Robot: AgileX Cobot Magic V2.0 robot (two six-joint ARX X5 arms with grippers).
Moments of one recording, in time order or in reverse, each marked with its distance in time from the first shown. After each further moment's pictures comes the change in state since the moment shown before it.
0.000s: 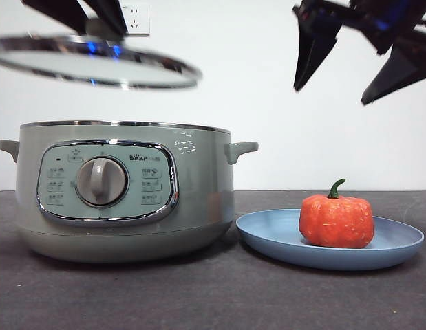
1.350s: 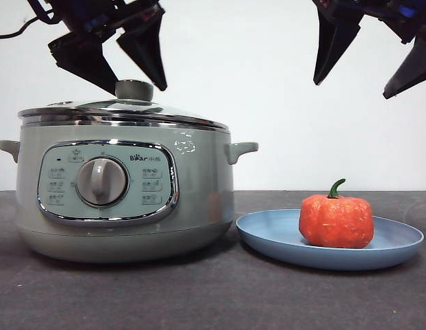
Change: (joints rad) left arm -0.035 0.169 0.012 0.011 0.067 -0.034; right arm -0.024 -0.051 0.000 -0.086 0.003 0.000
